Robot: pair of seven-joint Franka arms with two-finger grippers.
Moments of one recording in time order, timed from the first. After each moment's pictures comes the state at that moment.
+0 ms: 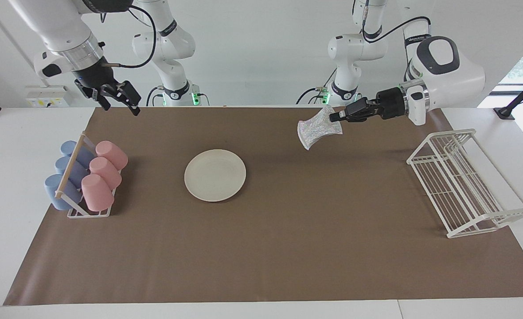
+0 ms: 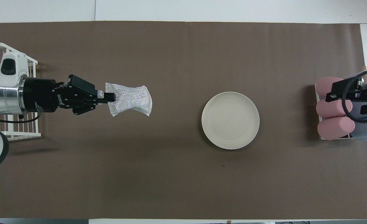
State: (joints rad) left arm -0.05 -0.06 -0.03 -2.03 -1.29 1.69 0.00; right arm 0.07 -0.07 -0.07 -1.61 0.13 1.53 0.42
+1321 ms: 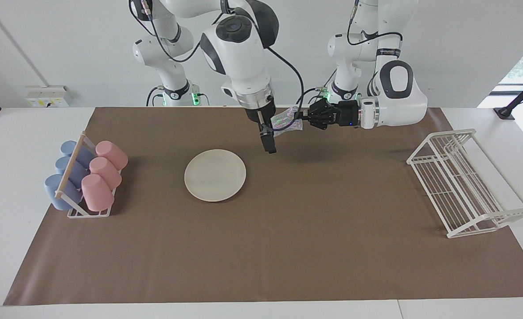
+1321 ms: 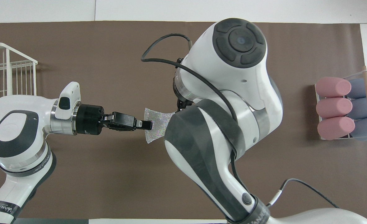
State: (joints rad) left arm -0.17 -0.05 -0.04 -2.20 -1.44 1.69 0.45; right arm 0.61 0.35 -0.02 -1.31 0.22 1.80 2.07
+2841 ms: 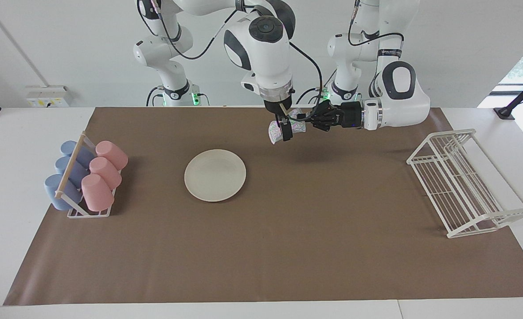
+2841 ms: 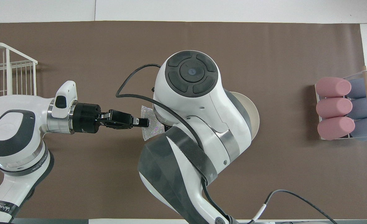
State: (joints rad) left arm -0.16 -0.05 -0.02 -2.20 -1.44 1.69 0.45; right arm 0.67 0.33 -0.02 -1.37 0.21 1.74 2.00
